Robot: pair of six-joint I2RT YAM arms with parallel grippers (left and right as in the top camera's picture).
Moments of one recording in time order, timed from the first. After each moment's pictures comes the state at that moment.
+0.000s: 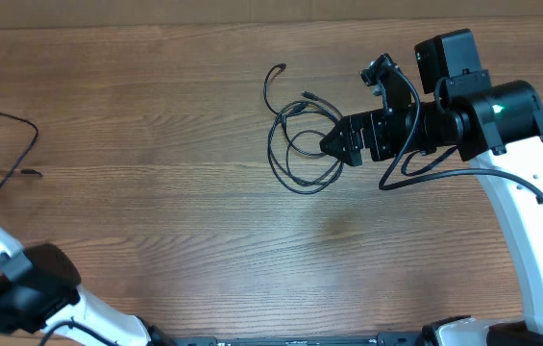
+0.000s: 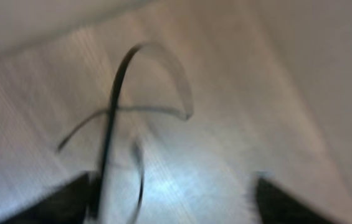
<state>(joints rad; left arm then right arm) 0.66 1.92 2.30 -1.35 -0.04 -0.50 0.26 1.53 1.71 -1.30 -0.54 0.02</state>
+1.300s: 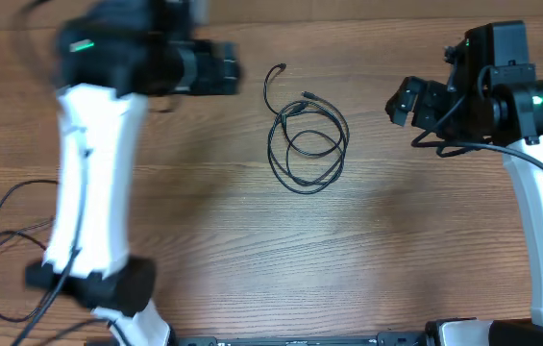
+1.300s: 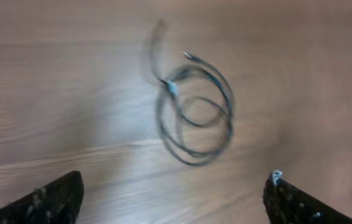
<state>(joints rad) -0.26 1.89 2.30 -1.44 0.25 -0.24 0.08 1.53 1.71 -1.27 -0.15 0.39</state>
